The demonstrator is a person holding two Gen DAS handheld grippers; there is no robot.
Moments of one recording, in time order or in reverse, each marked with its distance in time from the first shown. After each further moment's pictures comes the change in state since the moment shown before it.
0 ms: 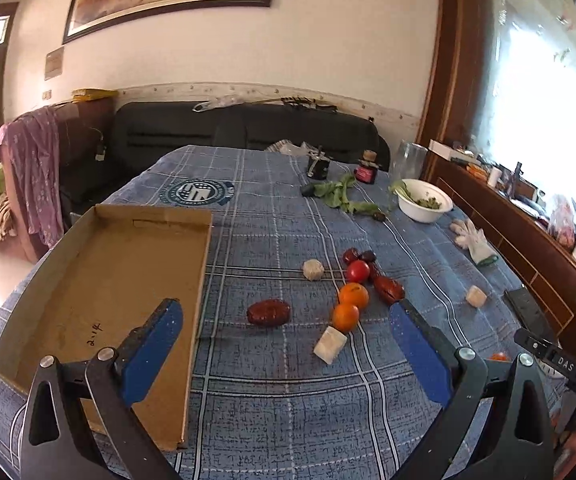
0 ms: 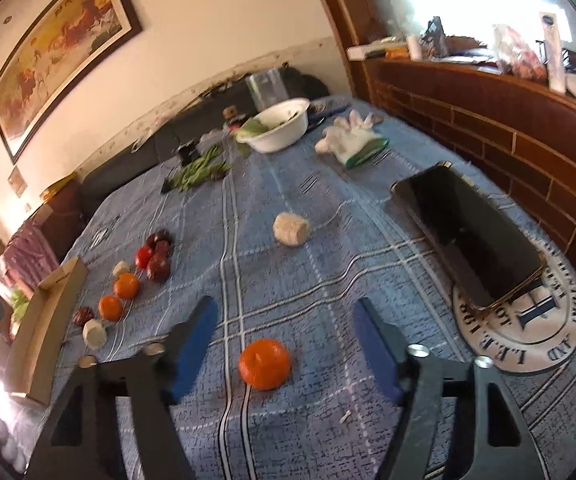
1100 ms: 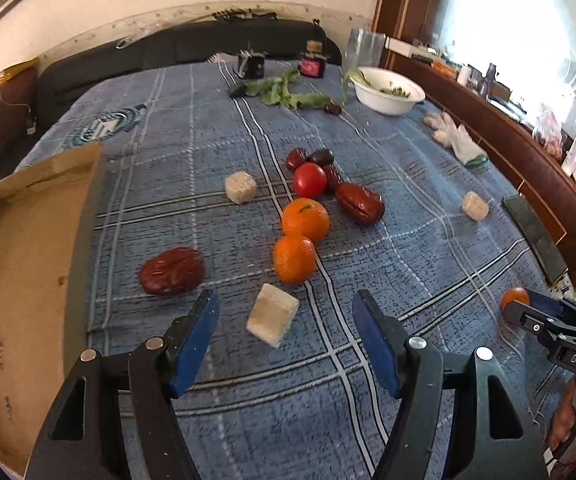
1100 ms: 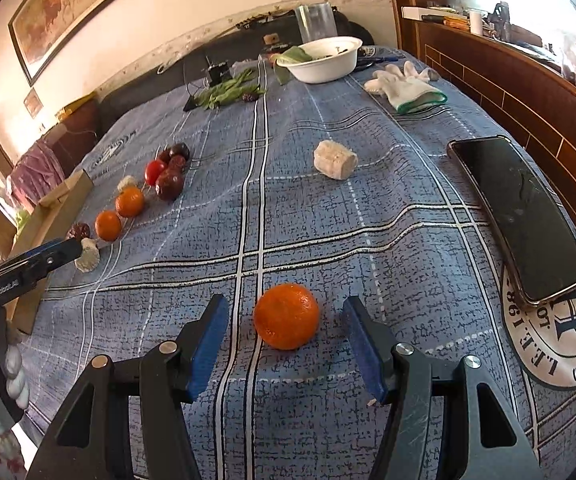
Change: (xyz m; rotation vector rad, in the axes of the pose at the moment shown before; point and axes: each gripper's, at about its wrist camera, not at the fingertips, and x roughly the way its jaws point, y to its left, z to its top) left arm 0.110 -0.042 -0.020 0.155 0.350 -0.141; right arm 0.034 0.019 -0.012 -0.178 0.220 0.009
